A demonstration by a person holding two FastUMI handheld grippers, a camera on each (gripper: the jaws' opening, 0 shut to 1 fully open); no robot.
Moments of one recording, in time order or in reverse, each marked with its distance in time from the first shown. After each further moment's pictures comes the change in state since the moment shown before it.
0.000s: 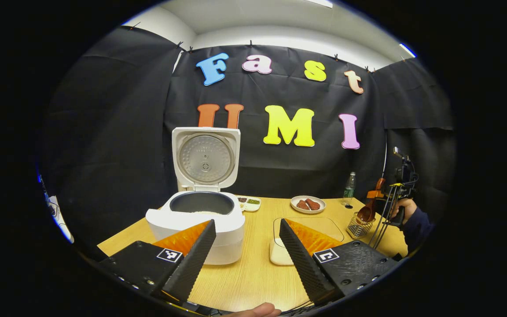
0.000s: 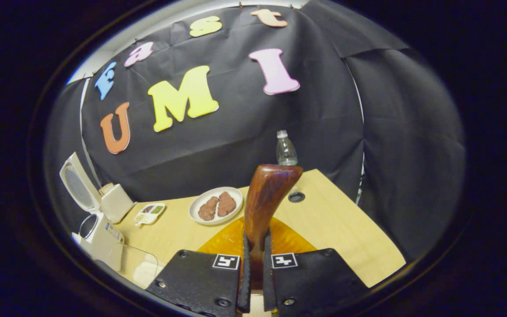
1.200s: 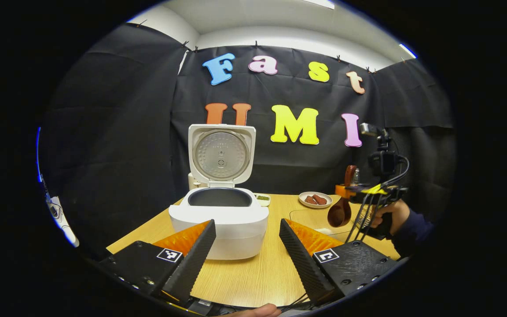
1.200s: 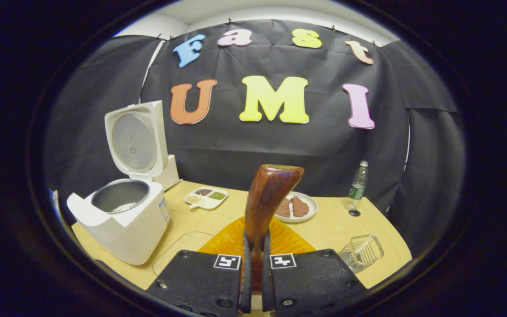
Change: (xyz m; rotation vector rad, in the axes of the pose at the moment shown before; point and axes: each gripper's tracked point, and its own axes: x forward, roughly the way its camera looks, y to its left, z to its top) left arm -0.025 0.045 -0.012 0.006 0.001 -0.001; right arm -0.056 0.235 -0.083 -0.334 -0.021 0.162
